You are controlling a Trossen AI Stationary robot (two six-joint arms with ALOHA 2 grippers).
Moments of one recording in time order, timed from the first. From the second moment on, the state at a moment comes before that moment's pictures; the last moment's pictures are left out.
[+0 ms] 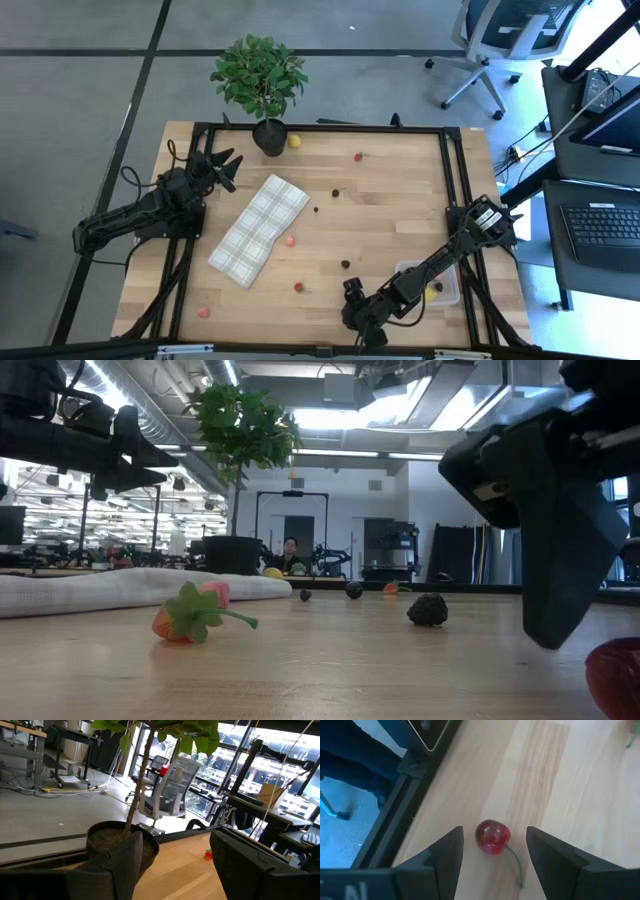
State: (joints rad) left arm 0.42 0.00 0.02 0.03 -0.40 -0.34; right arm 0.69 2.02 1.21 -0.11 0.14 0.28
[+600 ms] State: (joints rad) left arm 0.42 0.00 0.02 0.03 -0.40 -0.34; right arm 0.69 2.06 1.20 -0.04 0.14 0.31
